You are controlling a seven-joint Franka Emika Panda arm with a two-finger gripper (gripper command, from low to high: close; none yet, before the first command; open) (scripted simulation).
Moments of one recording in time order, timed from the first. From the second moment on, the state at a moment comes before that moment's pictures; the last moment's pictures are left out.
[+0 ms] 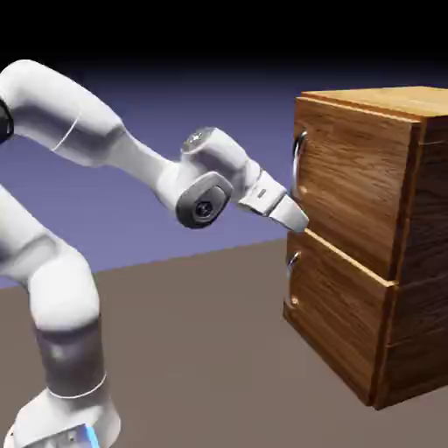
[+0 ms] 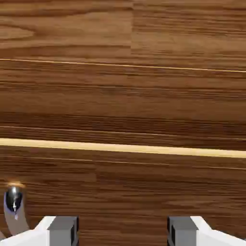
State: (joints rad) arm -0.03 -0.60 0.05 -2.79 0.12 3.03 0.67
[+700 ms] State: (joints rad) arm -0.34 -0.79 0.43 -2.67 1.03 2.98 0.10
